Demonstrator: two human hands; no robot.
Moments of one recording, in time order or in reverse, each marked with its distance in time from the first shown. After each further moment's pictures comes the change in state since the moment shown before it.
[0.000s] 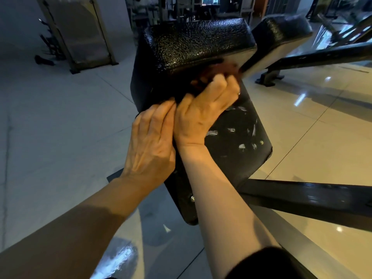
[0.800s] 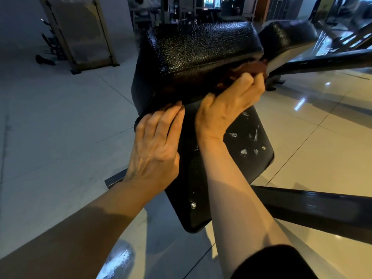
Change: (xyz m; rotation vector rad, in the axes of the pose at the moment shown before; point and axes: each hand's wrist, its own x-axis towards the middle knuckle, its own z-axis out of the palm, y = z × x) left_hand 0.003 0.000 0.008 0.115 -0.043 0.021; right_hand 0.025 0.033 0.008 -0.096 0.065 0.034
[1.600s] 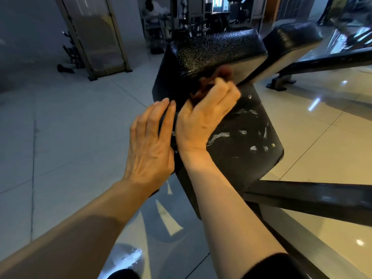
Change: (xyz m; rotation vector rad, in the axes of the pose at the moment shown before) left_hand -0.019 -0.015 -0.045 -0.037 -0.045 -0.096; right_hand -0.044 -0.070 -0.026 0.122 -0.114 0.025
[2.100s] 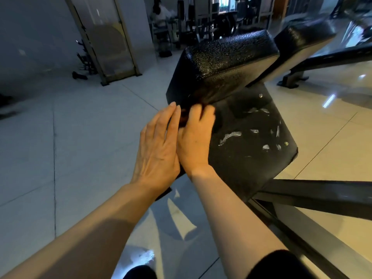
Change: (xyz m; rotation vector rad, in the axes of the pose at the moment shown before) left_hand -0.009 -0.010 -0.016 -0.049 -0.122 -0.051; right_hand -0.047 0.007 0.007 -0.158 -0.441 -0.035
